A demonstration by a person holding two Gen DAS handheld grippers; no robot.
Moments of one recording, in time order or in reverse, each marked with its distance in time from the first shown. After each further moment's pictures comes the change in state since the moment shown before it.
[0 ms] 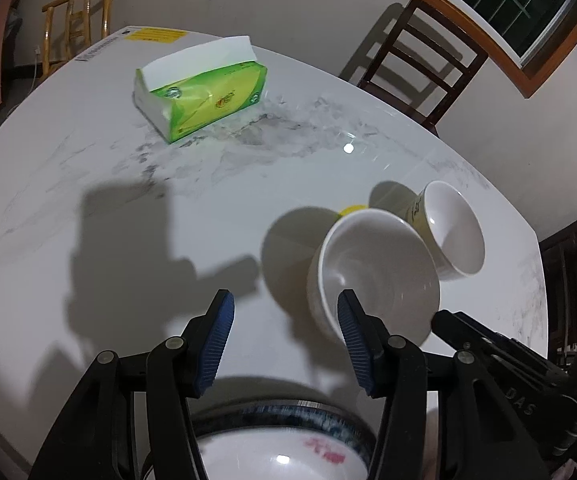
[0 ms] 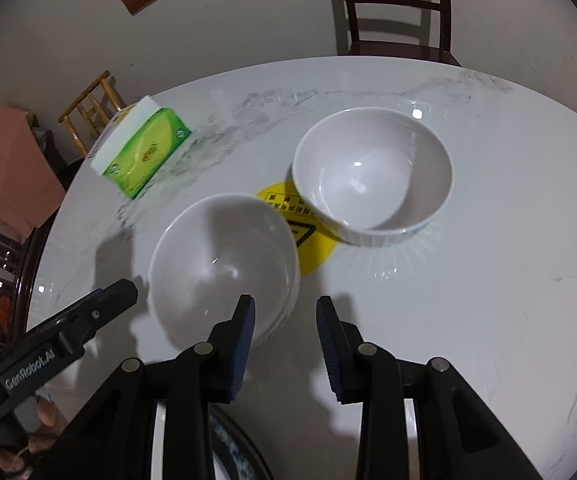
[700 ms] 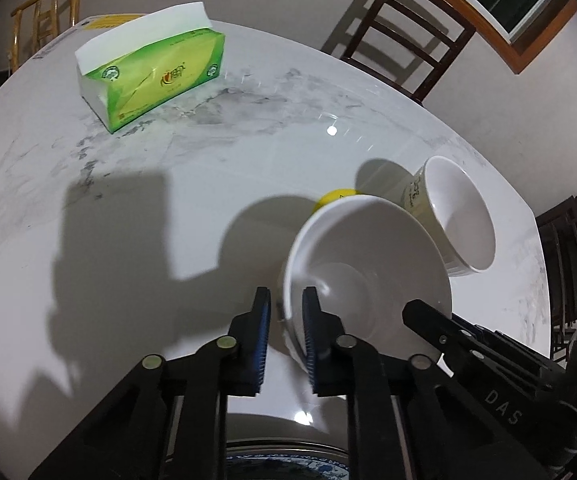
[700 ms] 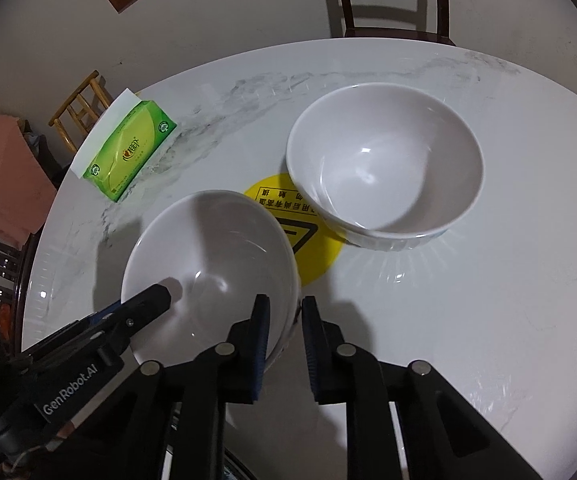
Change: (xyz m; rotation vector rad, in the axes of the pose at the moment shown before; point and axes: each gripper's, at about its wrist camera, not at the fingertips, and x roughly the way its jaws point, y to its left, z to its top) left arm 0.044 -0.016 0.005 0.058 0.055 -0.047; right arm 0.027 -0.002 0.003 0.031 0.021 0.005
